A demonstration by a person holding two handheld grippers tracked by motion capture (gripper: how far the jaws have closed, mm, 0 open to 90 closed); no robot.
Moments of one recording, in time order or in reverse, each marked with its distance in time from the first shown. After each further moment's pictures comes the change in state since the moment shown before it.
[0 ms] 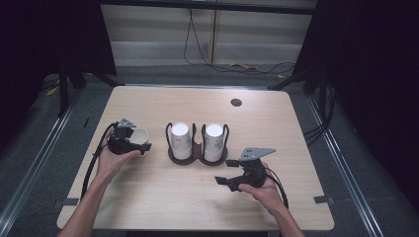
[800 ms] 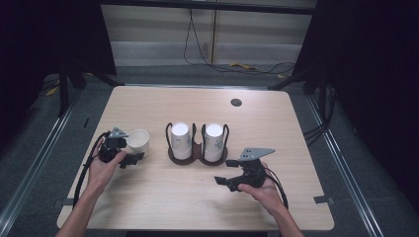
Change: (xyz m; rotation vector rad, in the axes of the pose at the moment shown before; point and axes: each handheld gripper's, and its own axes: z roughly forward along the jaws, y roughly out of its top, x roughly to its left) left arm -0.002 -0.030 -0.019 0.012 0.020 0.000; right arm 0.001 0.000 0.001 -0.003 -0.002 0.001
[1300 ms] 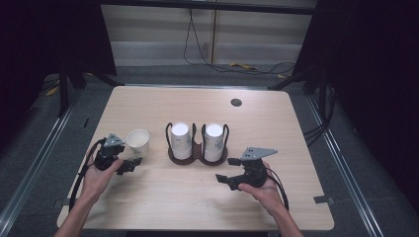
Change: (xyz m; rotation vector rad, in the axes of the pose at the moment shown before) left arm -0.013 -0.019 -0.018 -0.050 0.014 0.017; right arm 0.000 0.000 -0.004 -0.029 -0.050 0.012
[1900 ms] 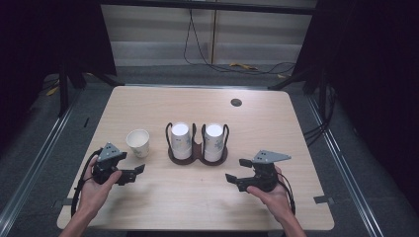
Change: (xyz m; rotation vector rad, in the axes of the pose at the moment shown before) left arm -0.038 -0.010 -0.030 -0.144 -0.070 0.000; right arm 0.001 -0.011 -0.027 -0.035 -0.107 0.054
